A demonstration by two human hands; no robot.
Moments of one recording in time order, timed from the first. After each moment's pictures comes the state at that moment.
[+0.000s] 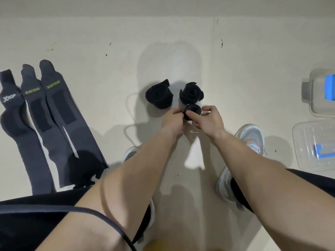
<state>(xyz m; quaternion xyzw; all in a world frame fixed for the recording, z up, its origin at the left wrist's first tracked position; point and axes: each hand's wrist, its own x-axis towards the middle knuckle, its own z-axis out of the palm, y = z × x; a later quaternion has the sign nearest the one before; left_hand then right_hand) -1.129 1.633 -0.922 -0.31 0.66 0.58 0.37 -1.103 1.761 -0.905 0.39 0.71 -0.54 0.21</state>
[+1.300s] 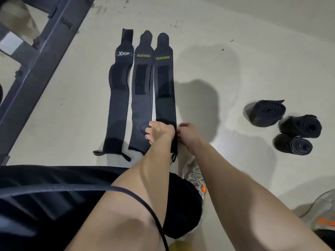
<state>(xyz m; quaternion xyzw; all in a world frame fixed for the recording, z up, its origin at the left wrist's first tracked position) -1.091 1.348 -0.918 -0.60 0.71 0.29 0.24 -1.102 1.439 -0.956 0.21 0.67 -0.53 0.48</state>
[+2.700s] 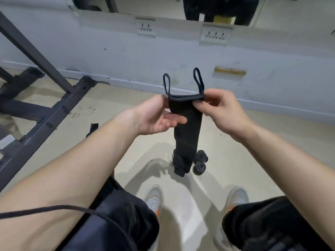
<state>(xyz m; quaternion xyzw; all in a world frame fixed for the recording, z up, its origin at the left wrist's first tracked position) -1.111 1.489 -0.478 -0.12 0.64 0.69 0.33 -1.097 1.690 -0.485 -0.14 0.80 -0.58 0.02</state>
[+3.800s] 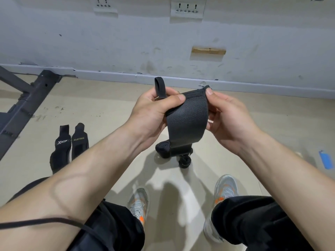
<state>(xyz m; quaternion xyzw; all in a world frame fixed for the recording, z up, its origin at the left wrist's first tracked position) -1.117 1.579 -0.510 -0.05 0.57 0.81 0.15 -1.097 1.747 -0.519 0.12 0.59 -0.80 0.09</state>
